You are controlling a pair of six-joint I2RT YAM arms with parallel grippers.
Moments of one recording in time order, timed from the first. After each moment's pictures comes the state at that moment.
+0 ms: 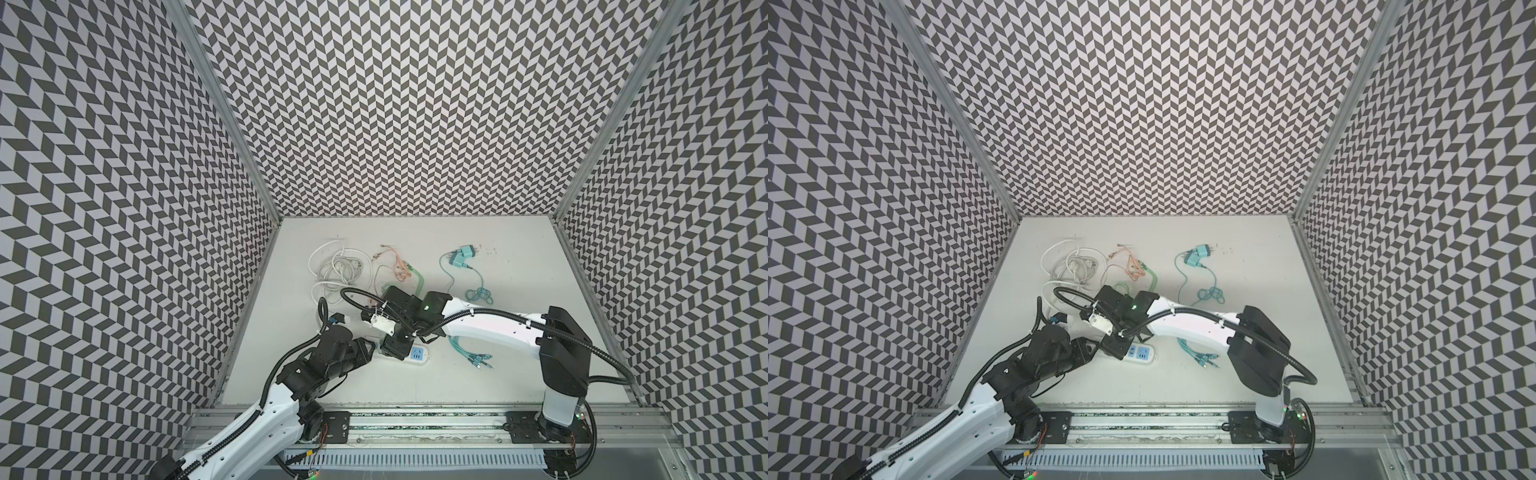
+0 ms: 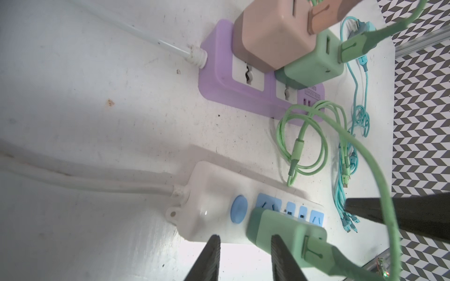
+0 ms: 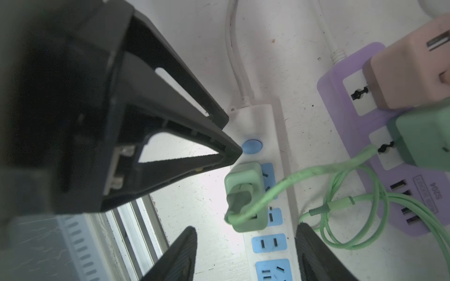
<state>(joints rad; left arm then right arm) -0.63 0.63 0.28 -0.40 0.05 -0.96 1.09 1.84 1.45 -0.74 -0.16 -0.06</state>
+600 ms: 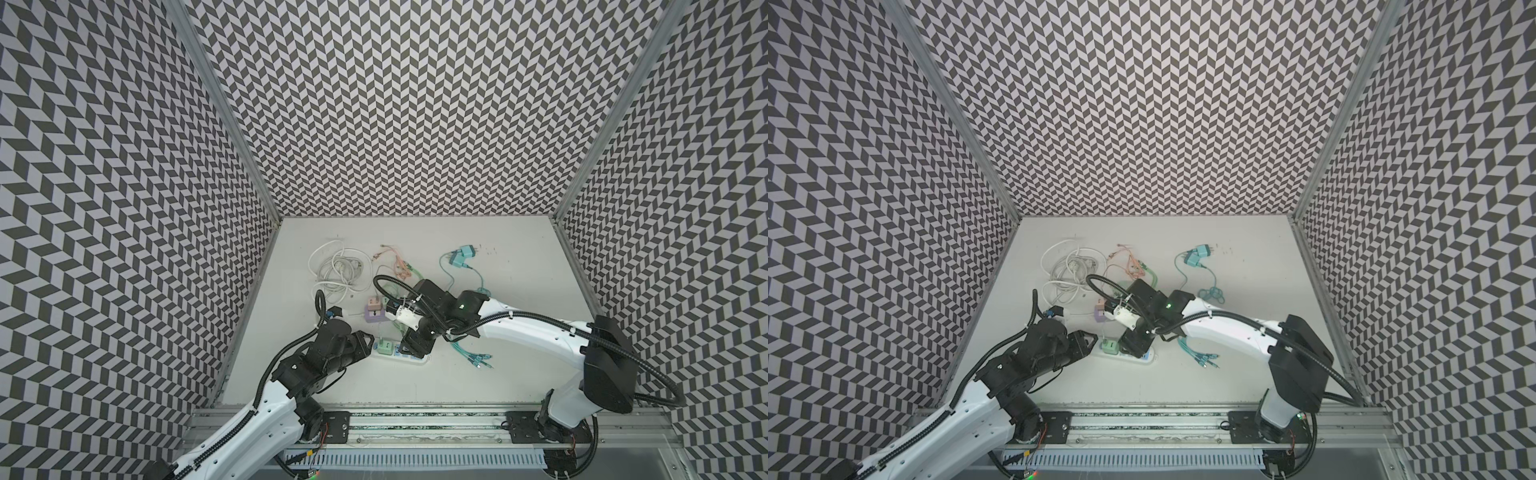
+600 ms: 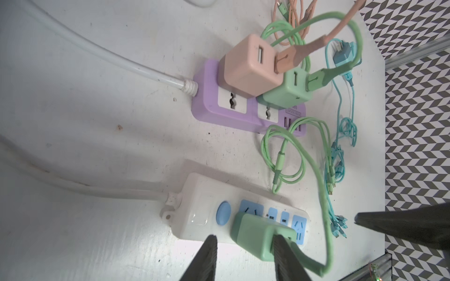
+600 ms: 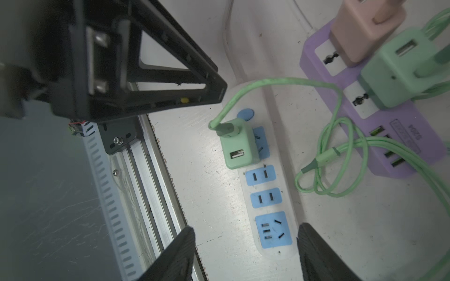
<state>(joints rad) -0.63 0.63 0.41 -0.50 0.00 -0.95 0.96 1.59 1.20 -0.64 -0.29 -0.01</state>
